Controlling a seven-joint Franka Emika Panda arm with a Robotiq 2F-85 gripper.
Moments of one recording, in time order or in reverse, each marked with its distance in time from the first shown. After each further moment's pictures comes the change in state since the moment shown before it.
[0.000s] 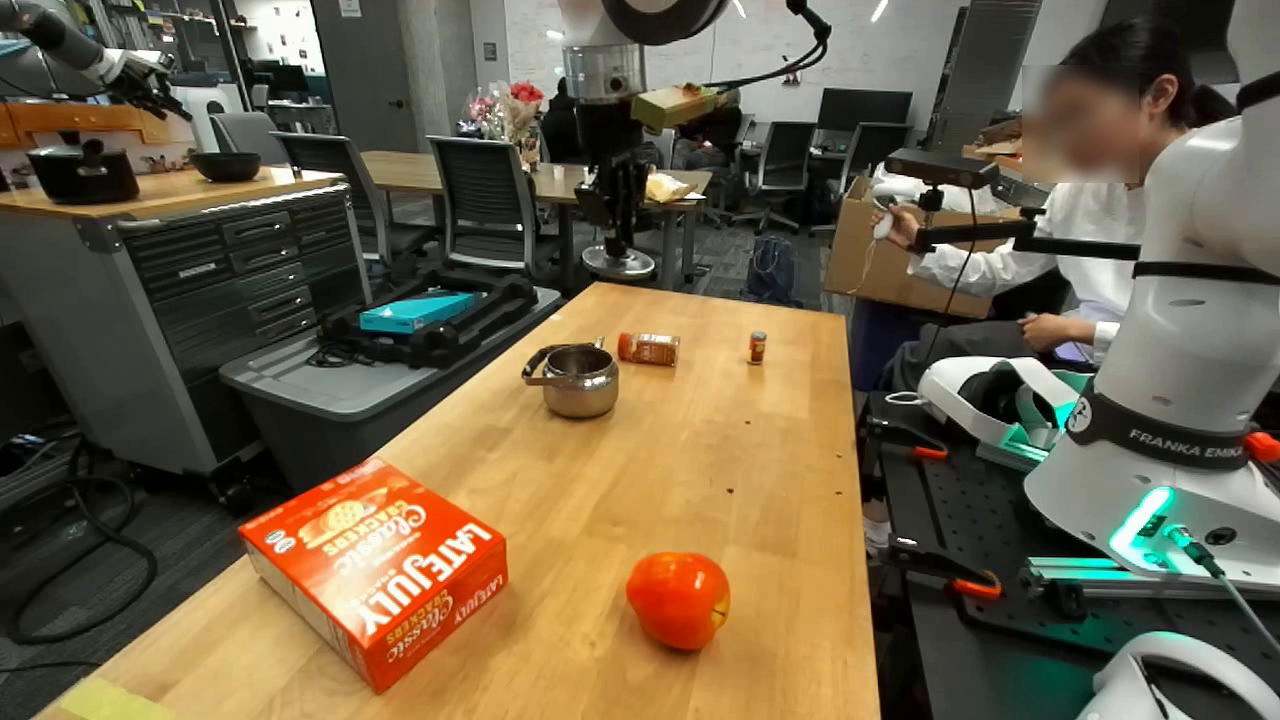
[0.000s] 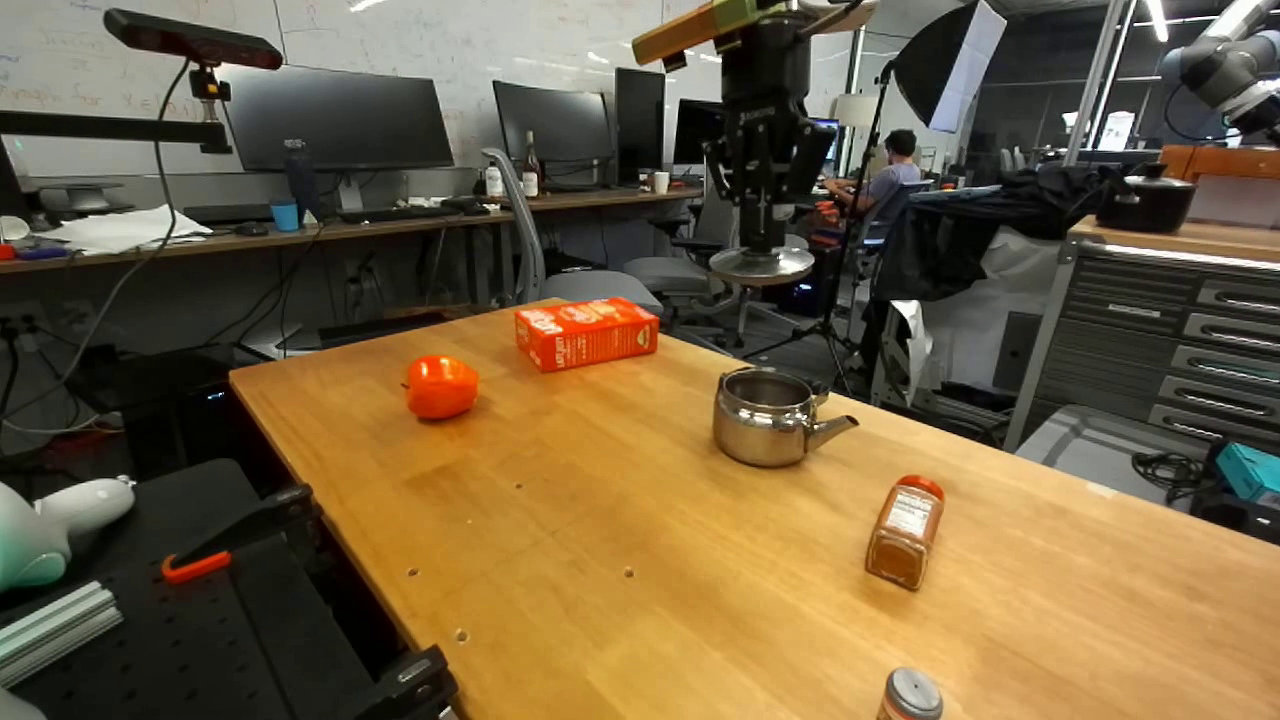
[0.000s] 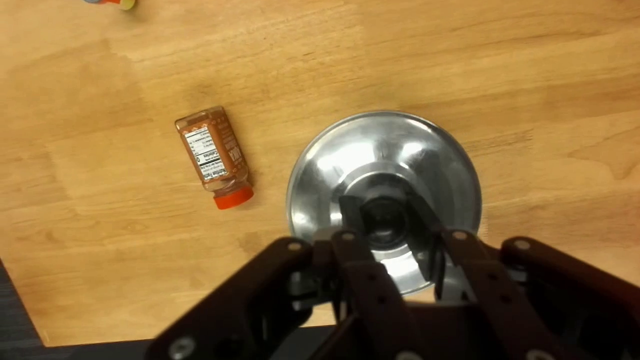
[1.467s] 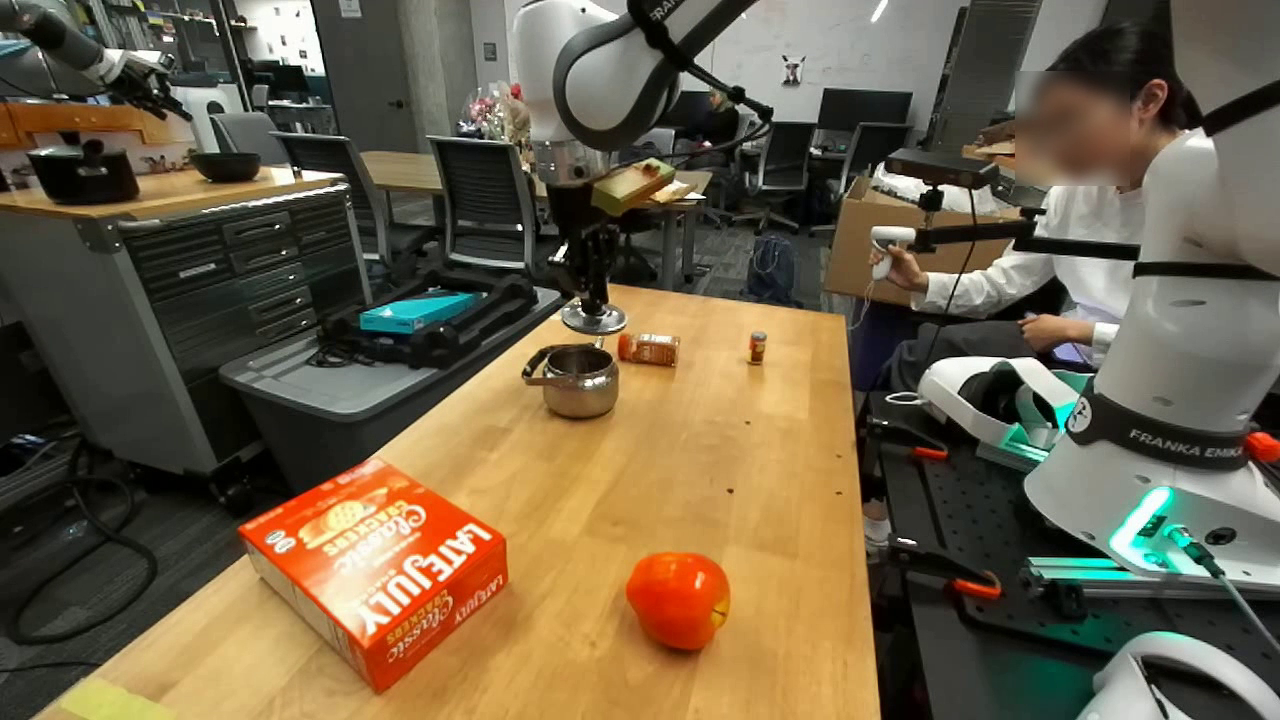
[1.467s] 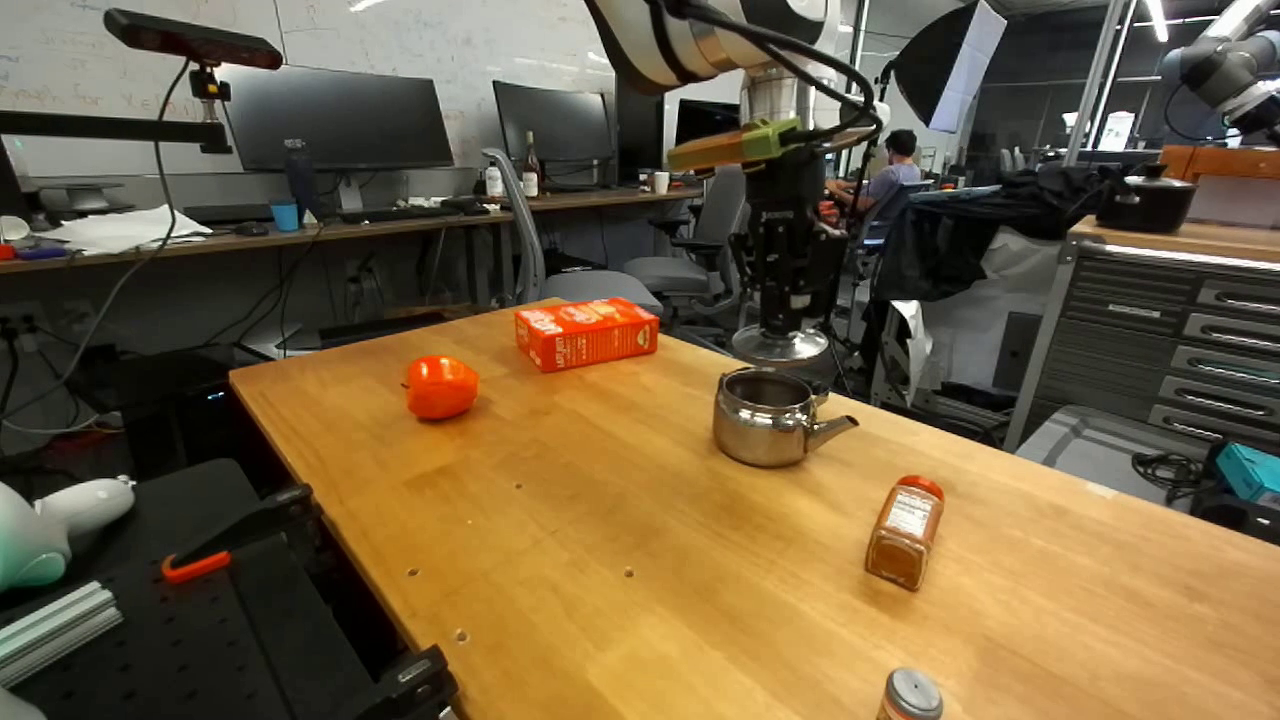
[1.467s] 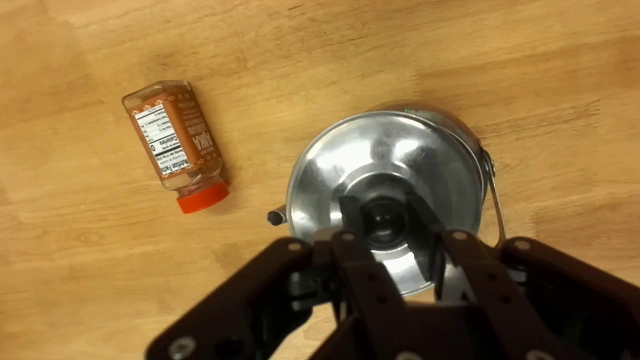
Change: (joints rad) arm 0.017 0.247 -0.026 0.129 -0.008 0.085 0.035
